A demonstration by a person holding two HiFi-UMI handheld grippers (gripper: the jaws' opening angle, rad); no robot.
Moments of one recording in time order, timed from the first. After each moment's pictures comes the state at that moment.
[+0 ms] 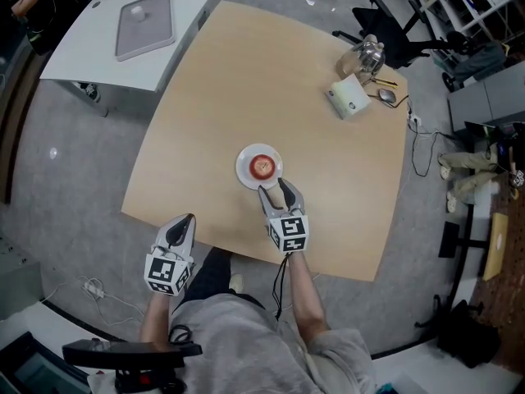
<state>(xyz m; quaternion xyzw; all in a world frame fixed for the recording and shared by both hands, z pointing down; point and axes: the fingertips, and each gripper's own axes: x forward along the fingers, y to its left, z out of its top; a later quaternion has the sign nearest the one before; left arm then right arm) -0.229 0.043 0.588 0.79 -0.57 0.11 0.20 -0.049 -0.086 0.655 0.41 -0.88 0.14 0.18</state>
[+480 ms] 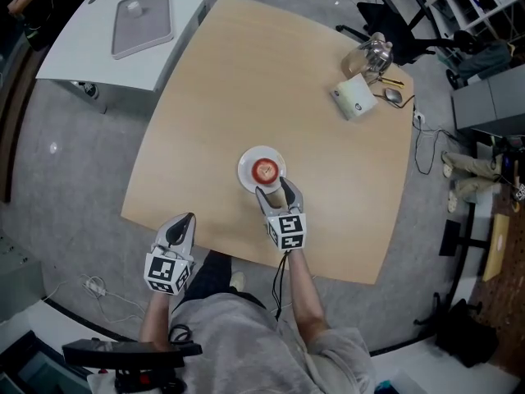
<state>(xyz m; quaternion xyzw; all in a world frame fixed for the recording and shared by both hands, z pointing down) -0.242 0.021 0.603 0.79 -0.56 0.12 0.21 -0.062 -0.103 0.687 0.40 -0.88 0.15 0.21</state>
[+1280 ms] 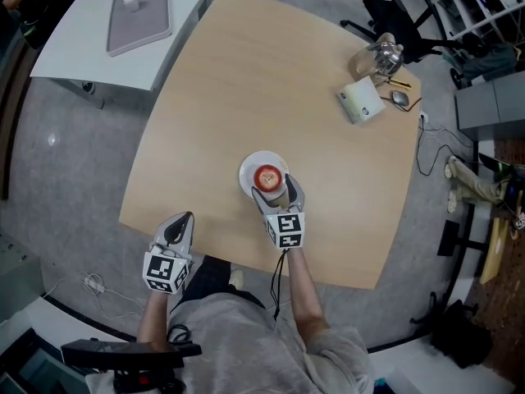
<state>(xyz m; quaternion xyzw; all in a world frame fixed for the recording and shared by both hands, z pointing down) -0.255 -0.004 0.625 0.78 -0.56 0.13 0.23 -0.071 -0.131 0.709 0.41 -0.87 0.15 0.22</state>
